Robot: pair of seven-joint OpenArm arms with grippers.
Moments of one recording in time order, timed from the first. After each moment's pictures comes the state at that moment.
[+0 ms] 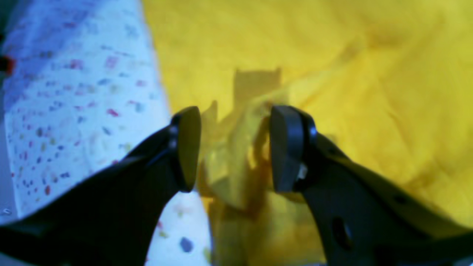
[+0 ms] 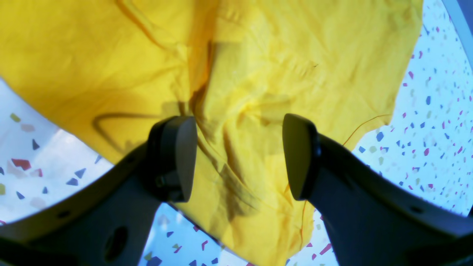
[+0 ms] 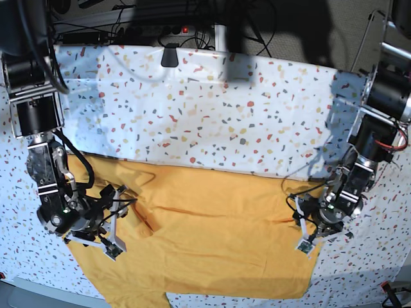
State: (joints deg) left arm -42.3 -15.0 32.8 33.1 -3.9 -11.0 15.9; right arm 32.6 27.0 -18.4 71.8 11.1 31.1 -51.3
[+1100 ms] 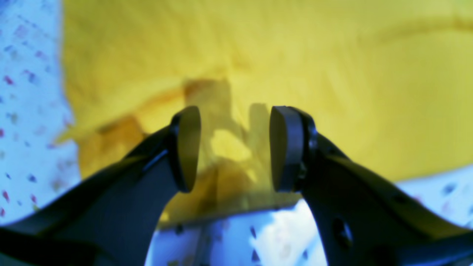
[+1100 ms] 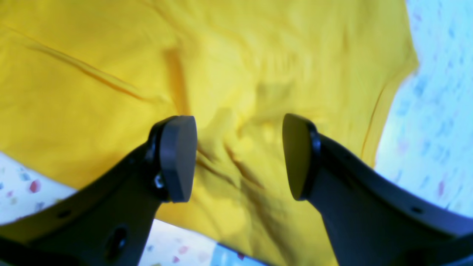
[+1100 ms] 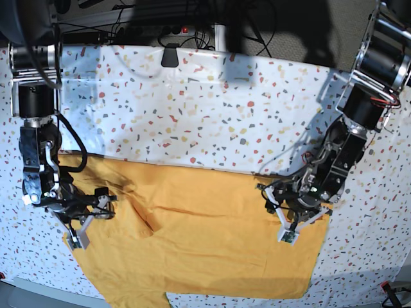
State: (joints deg) left arm -30.8 -15.7 32.9 59.3 -21.0 -1.0 31.8; right arm 25.8 25.8 -4.6 66.7 21.7 18.4 -43.2
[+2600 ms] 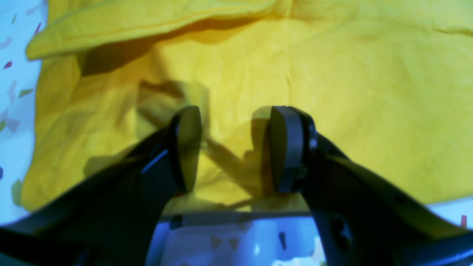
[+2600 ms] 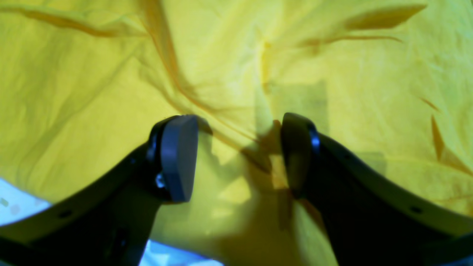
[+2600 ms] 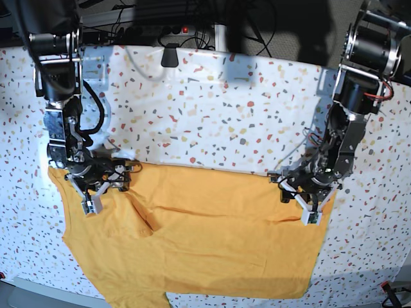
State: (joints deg) left arm -26.4 -12.4 19.0 45.1 -22.5 -9.6 20.0; right arm 19.9 20.2 -2.8 50.1 14.1 24.7 -24.3
